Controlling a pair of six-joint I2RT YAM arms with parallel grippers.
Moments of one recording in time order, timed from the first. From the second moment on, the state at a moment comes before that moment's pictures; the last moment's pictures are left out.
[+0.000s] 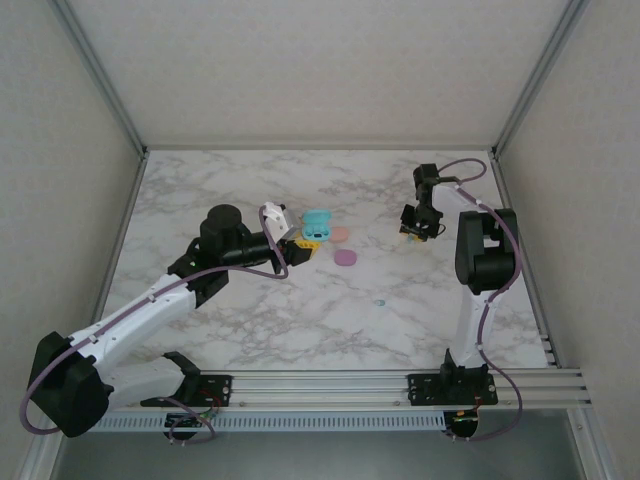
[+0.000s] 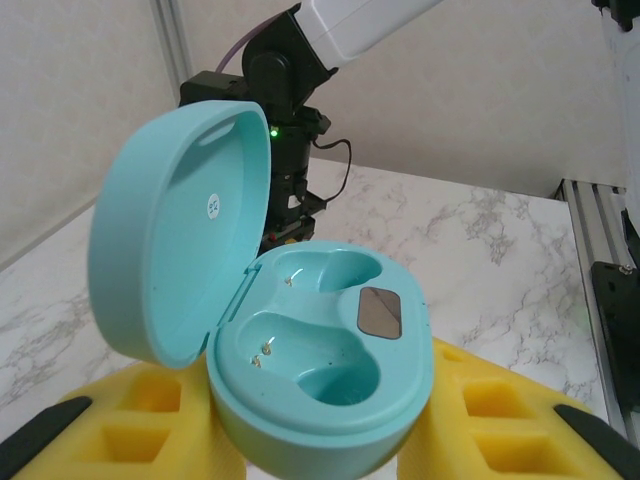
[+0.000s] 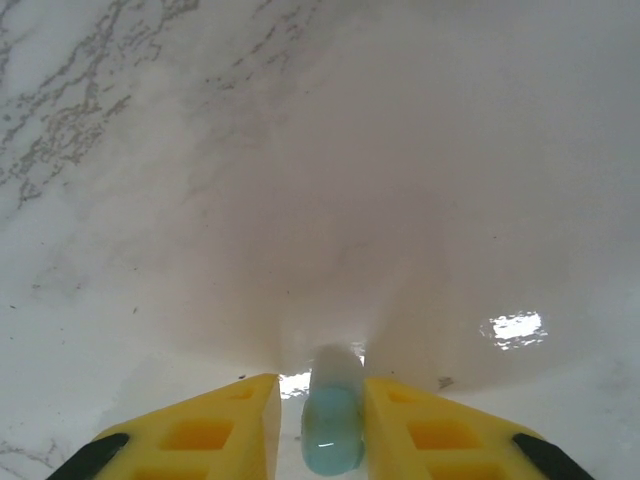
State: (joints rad) left arm -0.63 1.13 0.80 0.12 0.59 0.15; right arm 0.13 2.06 1.48 -0.83 -0.06 0.44
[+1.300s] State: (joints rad) left arm -0.63 1.13 0.80 0.11 0.59 0.15; right arm 0.16 2.12 1.57 -0.94 0.02 0.30
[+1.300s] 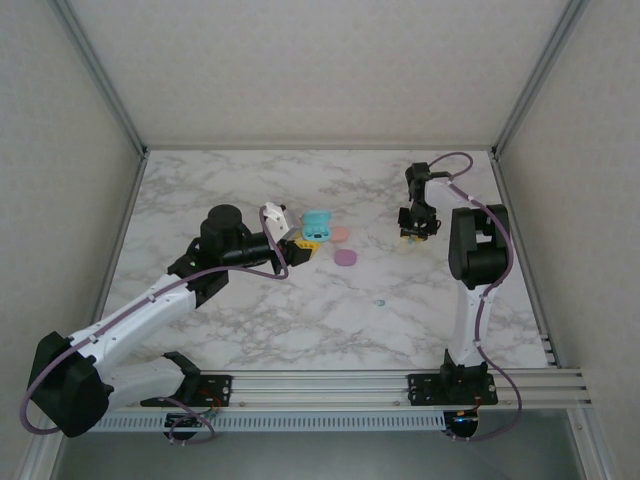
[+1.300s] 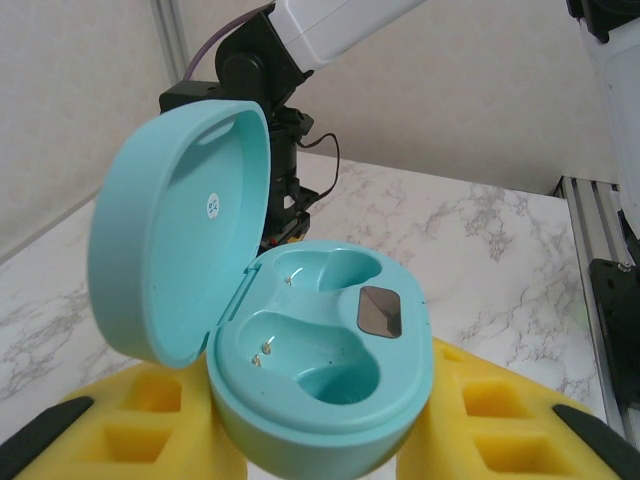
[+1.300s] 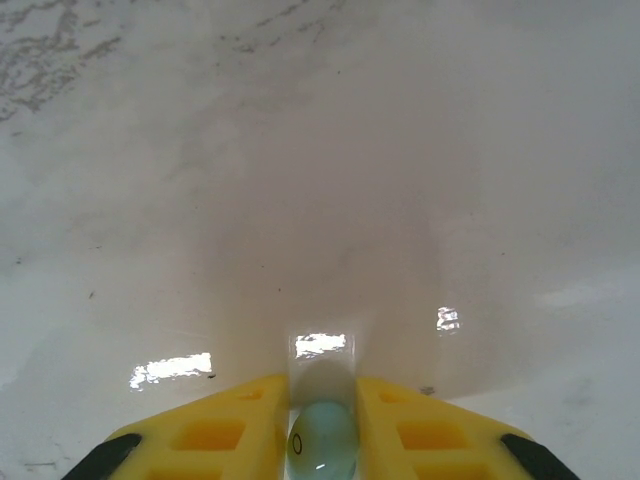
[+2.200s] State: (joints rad) left arm -0.59 1.14 0.80 0.11 0.58 0.15; right arm 0.16 1.72 1.42 -0.80 -0.59 0.38
